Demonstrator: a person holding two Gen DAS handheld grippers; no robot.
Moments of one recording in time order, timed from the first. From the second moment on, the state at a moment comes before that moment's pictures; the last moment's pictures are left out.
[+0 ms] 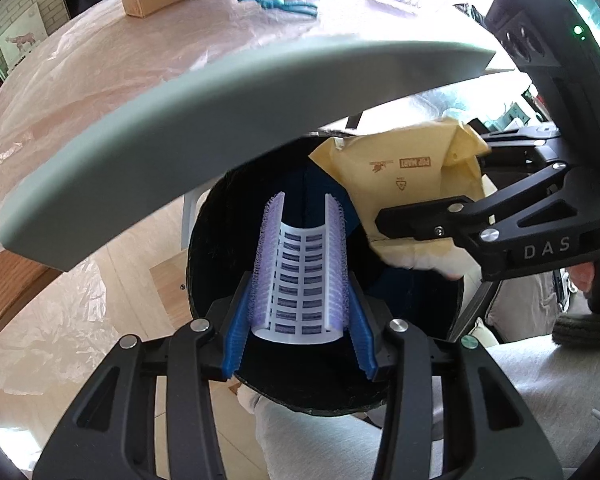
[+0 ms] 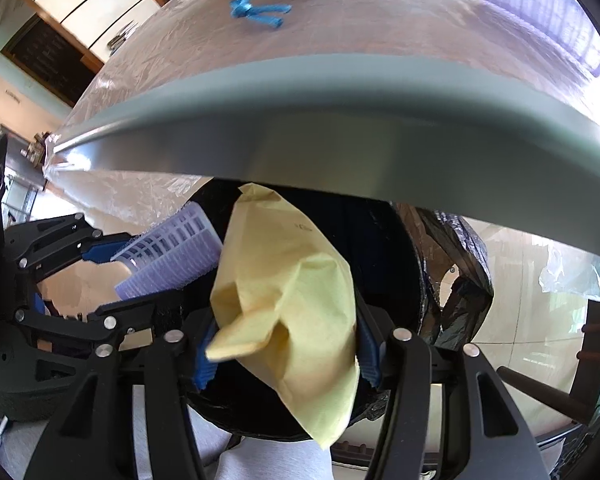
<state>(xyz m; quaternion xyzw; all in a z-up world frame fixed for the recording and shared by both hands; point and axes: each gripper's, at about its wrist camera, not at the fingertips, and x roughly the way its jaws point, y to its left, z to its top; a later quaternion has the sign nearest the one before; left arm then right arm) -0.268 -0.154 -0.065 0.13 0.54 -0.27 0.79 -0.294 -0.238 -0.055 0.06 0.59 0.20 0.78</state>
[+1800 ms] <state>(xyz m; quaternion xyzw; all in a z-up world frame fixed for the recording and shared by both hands) -0.046 -0.132 0.009 0.21 0.42 -0.32 0.82 -0.155 -0.339 0.031 0.02 0.50 0.23 0.83</state>
